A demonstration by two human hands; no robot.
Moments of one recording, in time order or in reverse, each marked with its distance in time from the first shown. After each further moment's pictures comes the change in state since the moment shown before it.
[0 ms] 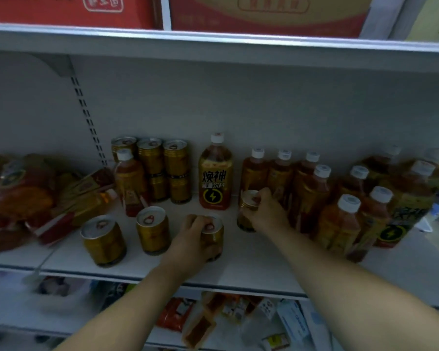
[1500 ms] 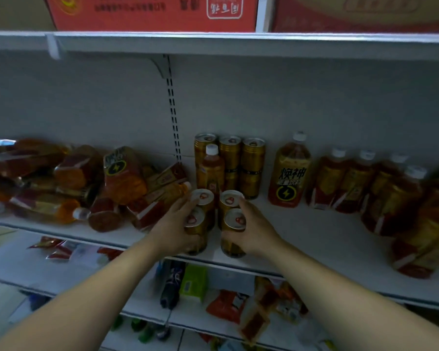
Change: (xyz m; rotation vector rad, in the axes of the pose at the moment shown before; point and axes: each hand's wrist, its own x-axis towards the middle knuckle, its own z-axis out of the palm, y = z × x) left_hand -0.045 -0.130 -0.163 0.126 -0.053 -0.132; right_hand -0.083 -0.135 0.127 0.135 -0.341 -0.252
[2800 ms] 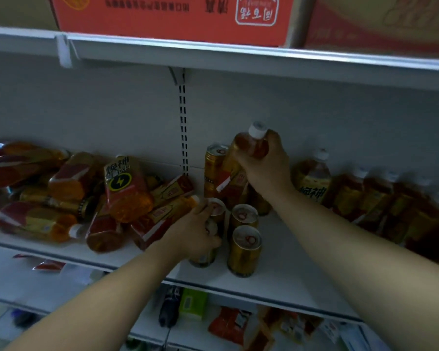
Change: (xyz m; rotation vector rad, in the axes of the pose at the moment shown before) left_hand 0.056 -0.001 -0.013 0.166 -0.139 0.086; right_hand 0.082 -0.107 -0.059 0.255 0.573 -0.270
